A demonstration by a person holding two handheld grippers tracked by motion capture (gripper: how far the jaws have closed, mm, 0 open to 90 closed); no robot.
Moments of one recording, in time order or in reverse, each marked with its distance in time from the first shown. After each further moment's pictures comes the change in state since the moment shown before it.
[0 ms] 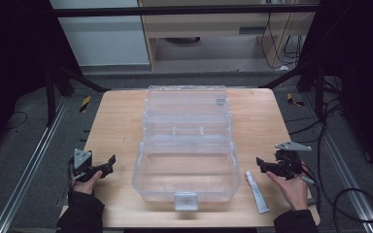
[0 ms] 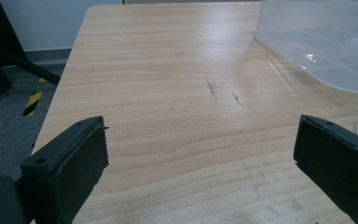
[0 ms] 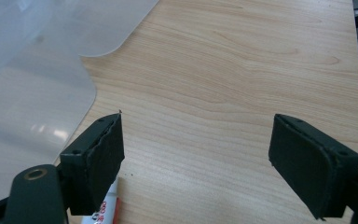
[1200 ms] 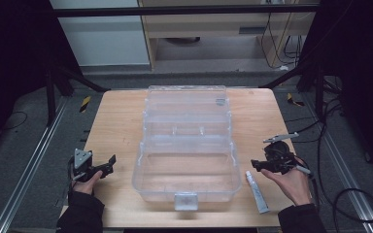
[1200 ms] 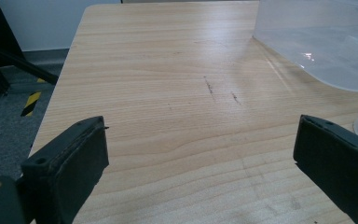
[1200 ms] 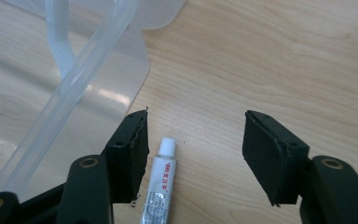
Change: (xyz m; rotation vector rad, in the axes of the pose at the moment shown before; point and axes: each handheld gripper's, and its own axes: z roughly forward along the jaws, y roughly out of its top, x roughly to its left) left arm 0.000 0.000 0.000 0.002 -0.005 0.005; right arm 0.034 0.040 -0.021 0.238 0.075 -0.061
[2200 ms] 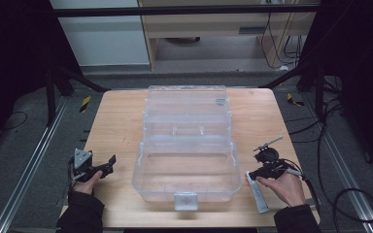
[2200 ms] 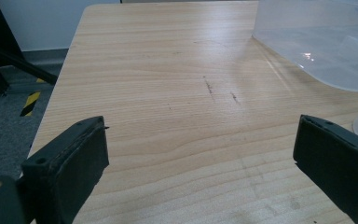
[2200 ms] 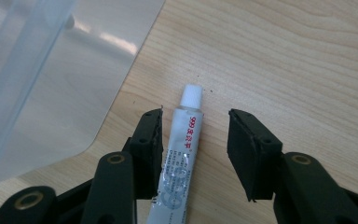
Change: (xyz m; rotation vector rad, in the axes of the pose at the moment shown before) left arm 0.000 0.000 0.000 0.000 -0.002 0.000; right arm 0.011 -0.009 0.026 0.252 0.038 -0.009
